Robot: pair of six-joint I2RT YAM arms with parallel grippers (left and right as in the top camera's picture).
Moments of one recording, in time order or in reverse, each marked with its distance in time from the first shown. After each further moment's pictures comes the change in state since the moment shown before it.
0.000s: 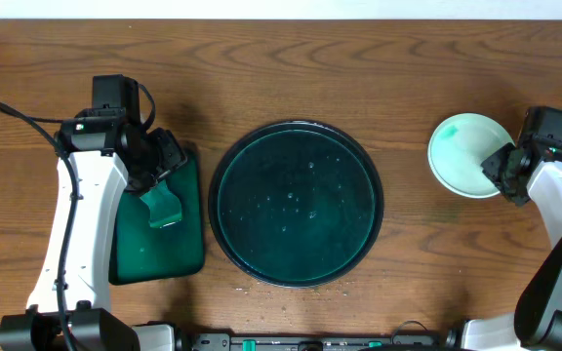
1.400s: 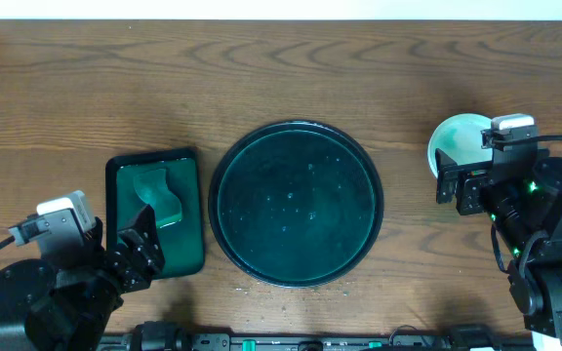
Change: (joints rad) left arm 0.000 -0.880 -0.002 -0.073 0.000 0.236; right arm 0.392 -0.824 -0.002 -0.107 -0.149 -0.671
